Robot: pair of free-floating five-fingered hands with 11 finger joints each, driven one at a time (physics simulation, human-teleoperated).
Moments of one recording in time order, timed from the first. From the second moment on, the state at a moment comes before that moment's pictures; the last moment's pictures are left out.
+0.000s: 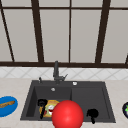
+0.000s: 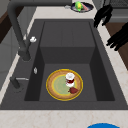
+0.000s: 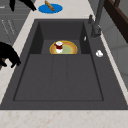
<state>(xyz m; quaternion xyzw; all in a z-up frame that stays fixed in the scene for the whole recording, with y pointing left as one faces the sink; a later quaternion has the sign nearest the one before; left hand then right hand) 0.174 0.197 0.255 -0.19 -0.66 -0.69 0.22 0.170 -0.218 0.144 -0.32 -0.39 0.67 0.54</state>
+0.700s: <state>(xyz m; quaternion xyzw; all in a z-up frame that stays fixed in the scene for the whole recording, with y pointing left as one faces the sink) 0.273 0.176 0.189 -0.19 -0.66 -0.69 0.23 0.170 -0.218 0.144 -0.32 -0.39 0.67 0.54</state>
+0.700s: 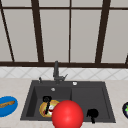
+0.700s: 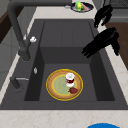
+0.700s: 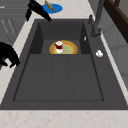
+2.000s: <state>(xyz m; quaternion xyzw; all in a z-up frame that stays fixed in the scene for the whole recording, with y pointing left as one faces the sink) 0.358 0.173 0.053 -0.18 -0.67 -0.69 0.21 0.170 -0.218 0.144 -0.32 -0.39 0.67 0.54</state>
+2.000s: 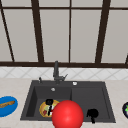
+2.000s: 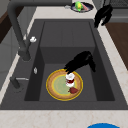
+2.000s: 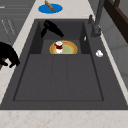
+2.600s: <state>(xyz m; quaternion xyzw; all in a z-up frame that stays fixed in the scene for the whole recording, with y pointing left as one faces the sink) 0.383 0.174 0.017 -0.18 -0.67 -0.69 0.22 0.170 -0.218 0.144 -0.32 -0.39 0.67 0.54</state>
